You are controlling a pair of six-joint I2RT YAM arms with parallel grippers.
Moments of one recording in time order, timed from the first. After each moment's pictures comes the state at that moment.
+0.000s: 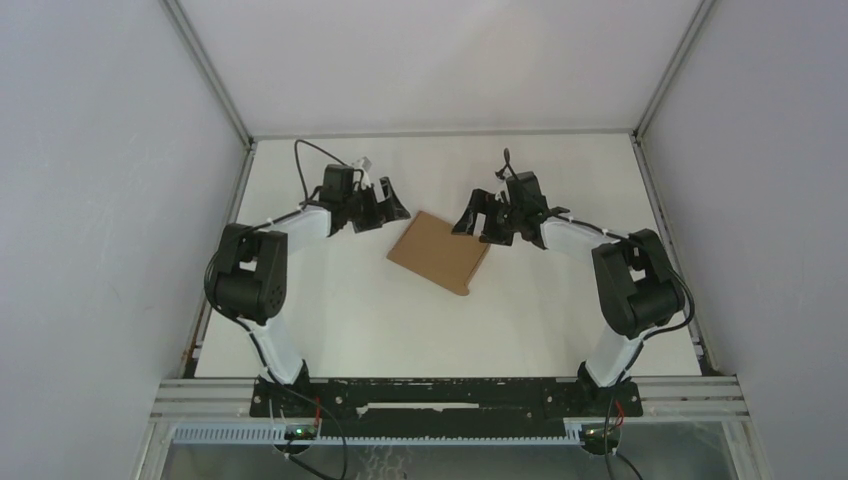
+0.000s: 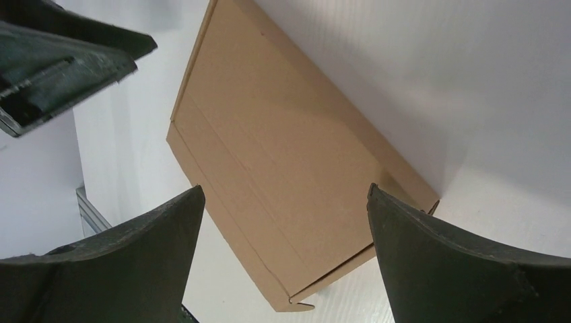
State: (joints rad) left arm -0.24 1.83 1.12 -0.04 0.40 -0.50; right arm 0.37 1.73 1.02 -0.06 -0.42 0.61
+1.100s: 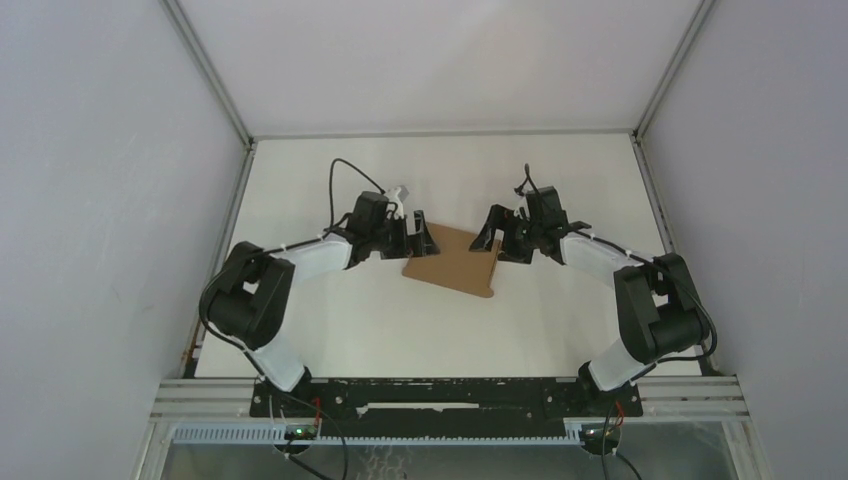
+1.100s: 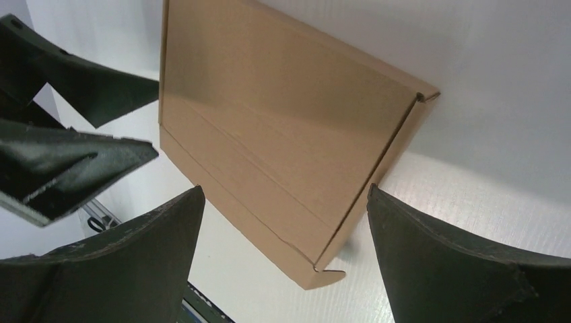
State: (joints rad) left arm -0.47 1.71 0.92 0.04 0.36 -0.52; right arm 0.31 1.57 0.87 -0.17 -0.43 0.58
